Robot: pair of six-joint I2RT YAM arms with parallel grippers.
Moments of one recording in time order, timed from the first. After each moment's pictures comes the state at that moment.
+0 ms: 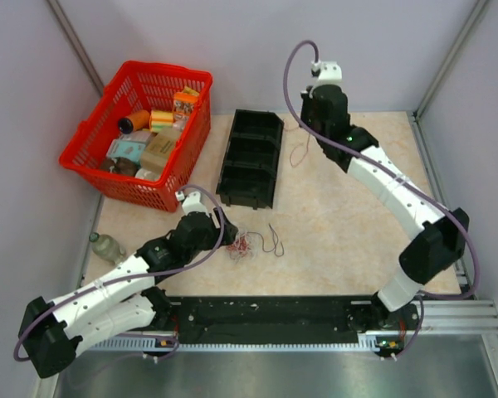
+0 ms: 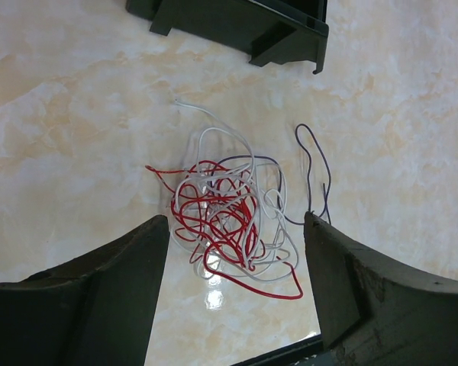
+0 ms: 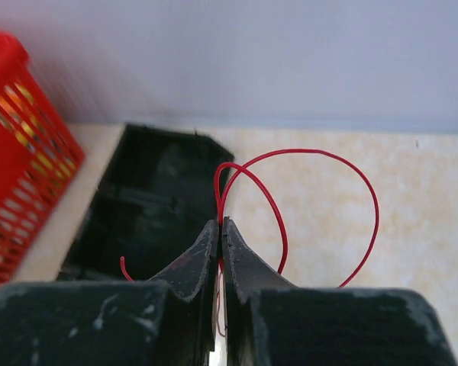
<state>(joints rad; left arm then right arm) -0.81 0.85 0.54 -0.32 -0.31 -0.83 0.55 1.58 1.55 -0.28 0.42 0.21</state>
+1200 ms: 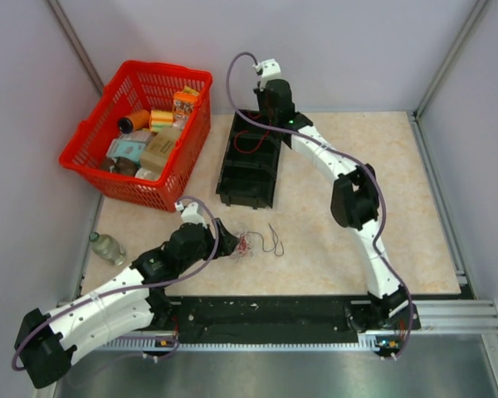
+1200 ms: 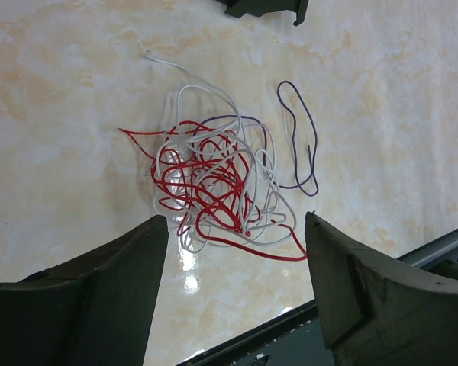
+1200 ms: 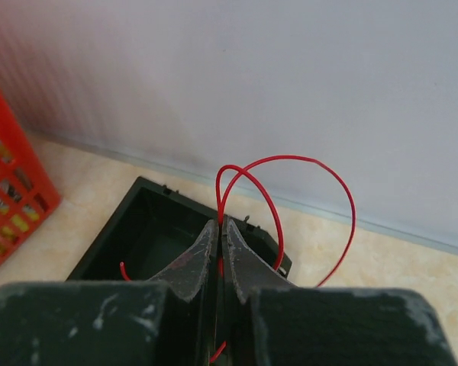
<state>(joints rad) -0.81 0.72 0.39 -0.24 -0.19 -0.86 0.54 2.42 2.31 -0.04 0.28 -0.03</state>
